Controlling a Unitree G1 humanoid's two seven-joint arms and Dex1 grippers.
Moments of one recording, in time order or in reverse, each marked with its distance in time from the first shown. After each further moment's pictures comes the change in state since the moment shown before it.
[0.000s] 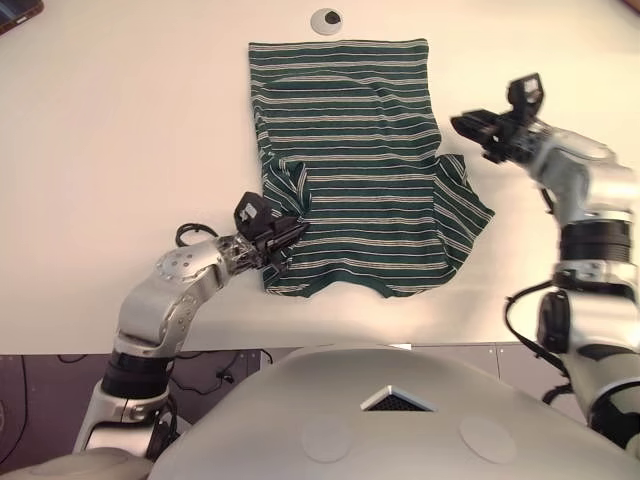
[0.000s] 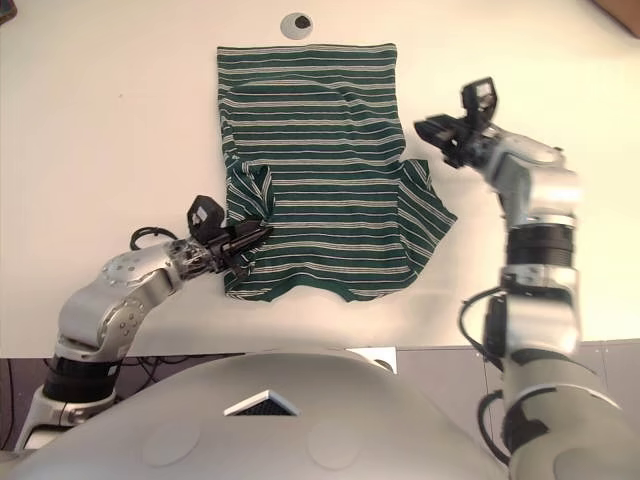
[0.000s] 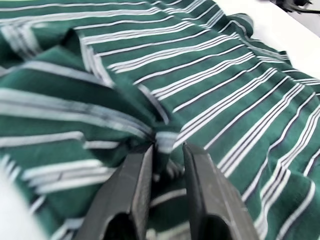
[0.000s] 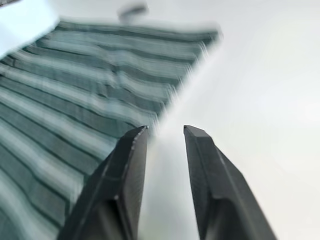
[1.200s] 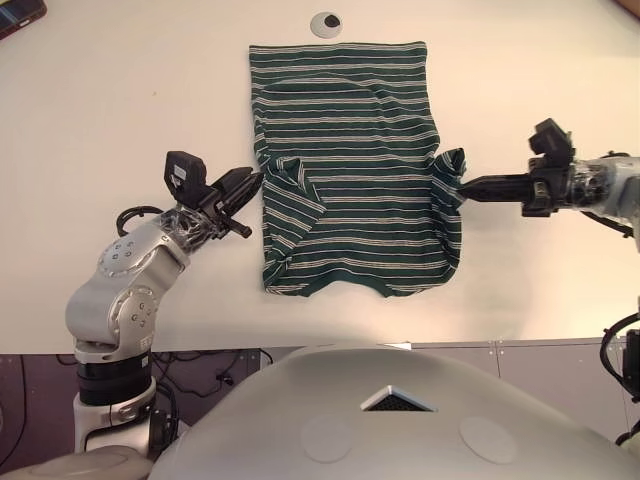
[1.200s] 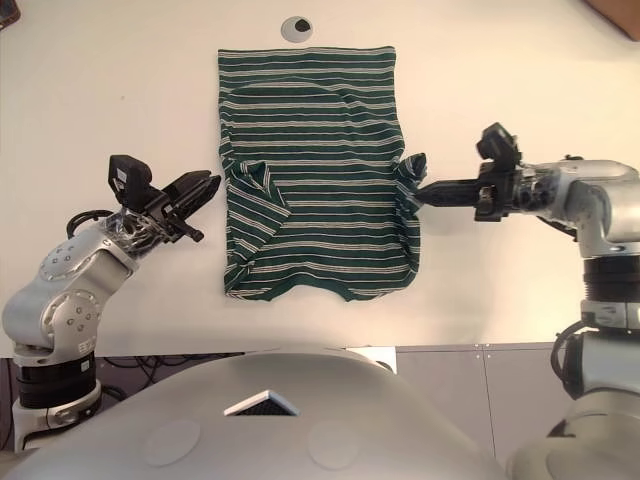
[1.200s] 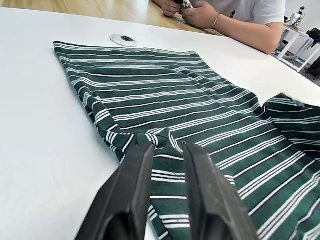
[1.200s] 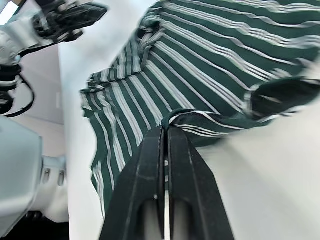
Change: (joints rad) left arm -0.078 -0.044 0.216 -0.034 -0.124 0.033 0.077; right arm 0.091 -0.181 0.214 -0.256 0.192 0.098 0.487
